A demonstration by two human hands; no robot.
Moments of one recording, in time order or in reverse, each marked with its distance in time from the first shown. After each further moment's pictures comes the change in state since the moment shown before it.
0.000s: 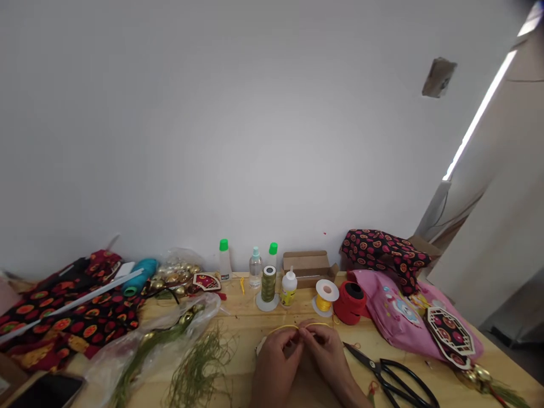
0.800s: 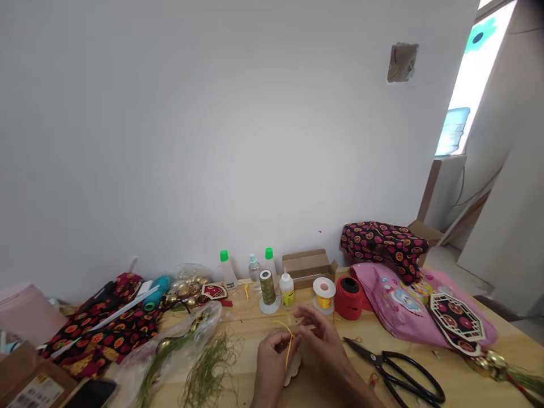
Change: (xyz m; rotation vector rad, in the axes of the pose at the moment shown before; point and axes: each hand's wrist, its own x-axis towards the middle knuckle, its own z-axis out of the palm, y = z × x) left_hand 0.001 -0.002 0.005 -0.173 0.071 -0.060; right_hand 0.002 0.000 -0.009 0.300 0.033 0.035
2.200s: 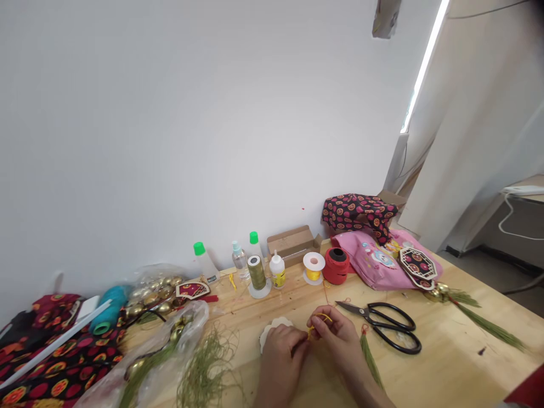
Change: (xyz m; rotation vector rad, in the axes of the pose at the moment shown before) left_hand -0.013 0.013 -0.019 0.476 -0.493 0.254; right_hand -0.041 -0.008 0.014 0.103 0.302 0.163
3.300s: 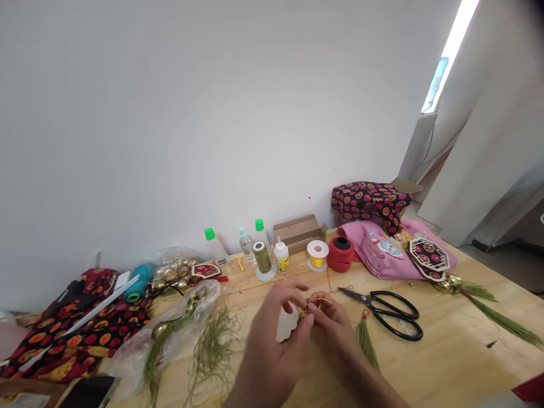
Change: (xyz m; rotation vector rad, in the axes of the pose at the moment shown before) left_hand -0.030 0.068 -0.061 -0.178 0.330 0.029; right_hand -0.007 -0.003 0.003 0.224 -0.107 0.130
